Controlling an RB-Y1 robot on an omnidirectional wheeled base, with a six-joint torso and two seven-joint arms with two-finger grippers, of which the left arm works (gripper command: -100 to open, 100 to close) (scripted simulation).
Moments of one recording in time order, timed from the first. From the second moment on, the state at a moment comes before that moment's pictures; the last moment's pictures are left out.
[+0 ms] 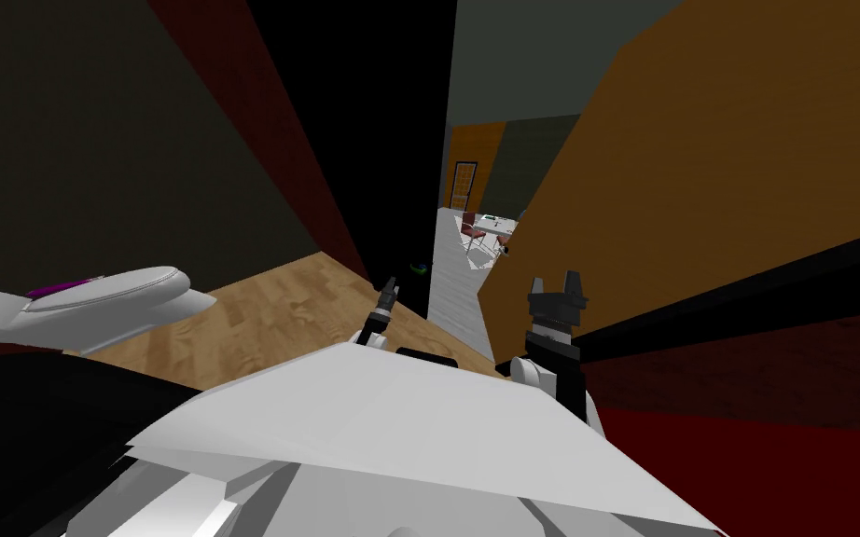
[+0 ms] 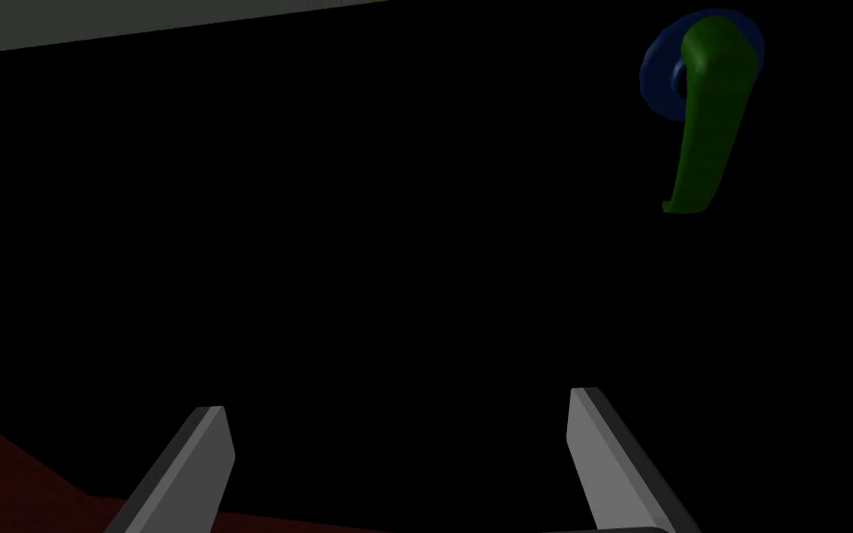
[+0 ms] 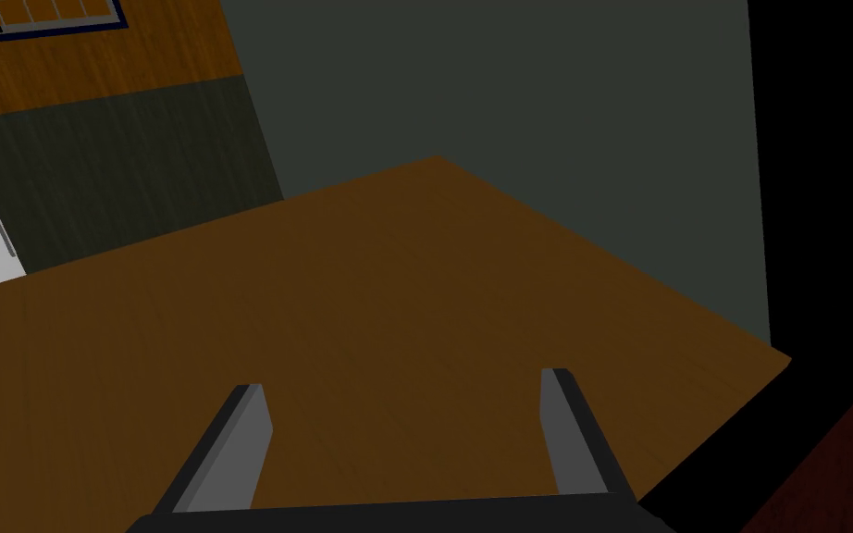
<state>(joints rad) 0.31 0.09 -0.13 -1.52 0.04 -0.60 -0.04</state>
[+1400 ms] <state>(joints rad) 0.23 0.09 -0.23 -1.17 0.03 -0.70 0.00</state>
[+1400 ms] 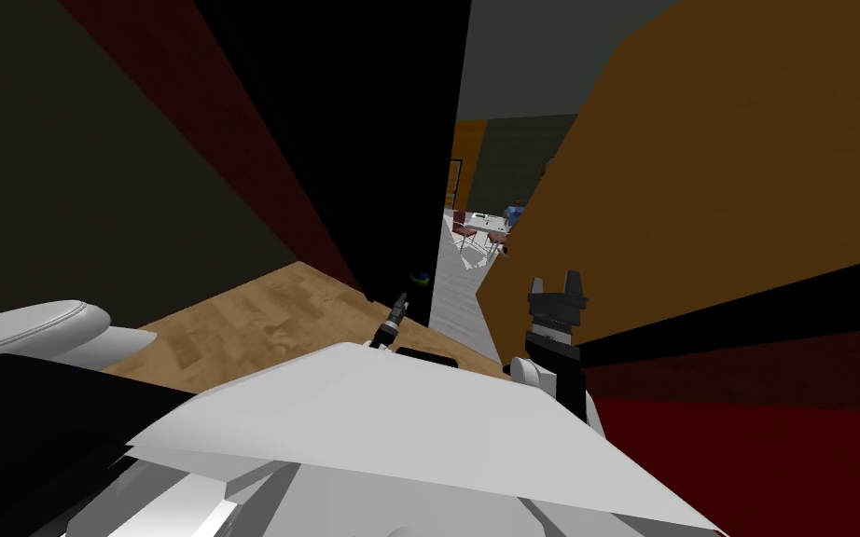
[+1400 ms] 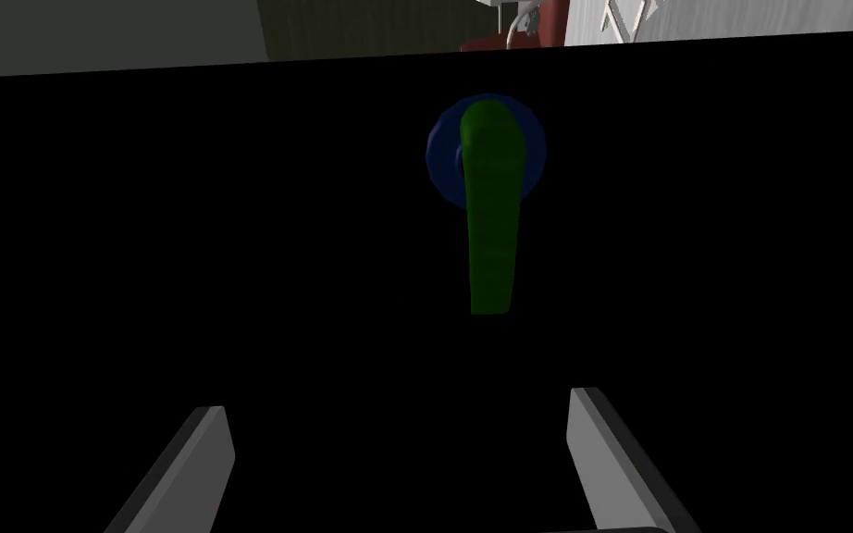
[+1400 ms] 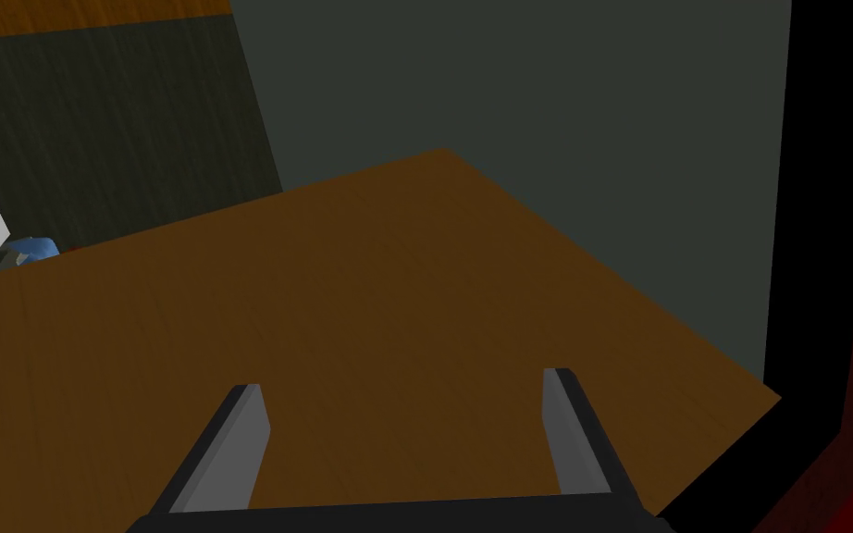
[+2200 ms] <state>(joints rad) 0.19 0.09 -0.27 -1.04 0.03 -0.74 0.02</state>
